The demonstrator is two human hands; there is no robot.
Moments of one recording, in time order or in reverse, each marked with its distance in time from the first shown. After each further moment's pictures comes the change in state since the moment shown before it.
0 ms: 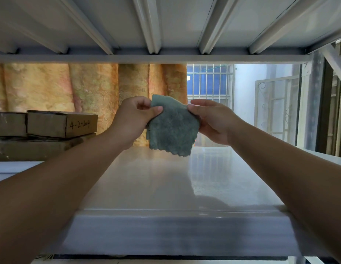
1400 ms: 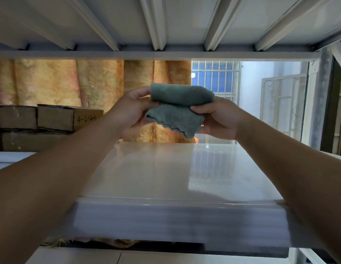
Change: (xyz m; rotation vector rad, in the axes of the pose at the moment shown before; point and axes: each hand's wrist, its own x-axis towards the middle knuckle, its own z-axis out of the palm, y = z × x) left_hand 0.007 0.006 -0.016 -0.379 -0.285 -0.141; right_hand -0.001 -0.003 -0.010 -0.001 -0.382 0.067
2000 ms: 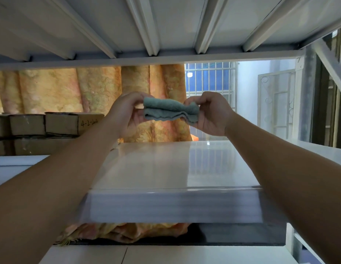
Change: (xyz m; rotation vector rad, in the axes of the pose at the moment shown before) left_hand -0.008 0.013 0.008 -0.047 0.124 0.003; right_hand -0.008 -0.004 0.002 0.232 0.021 -0.019
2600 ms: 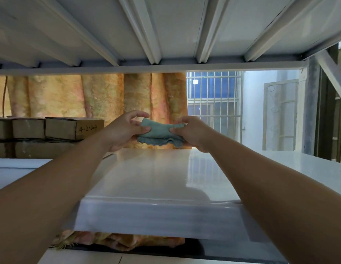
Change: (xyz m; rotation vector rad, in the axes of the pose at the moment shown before) left_hand 0.002 -0.023 -0.019 0.323 -0.025 -0.187; right_hand 0.018 0.028 0.005 -0.757 0.292 -0.002
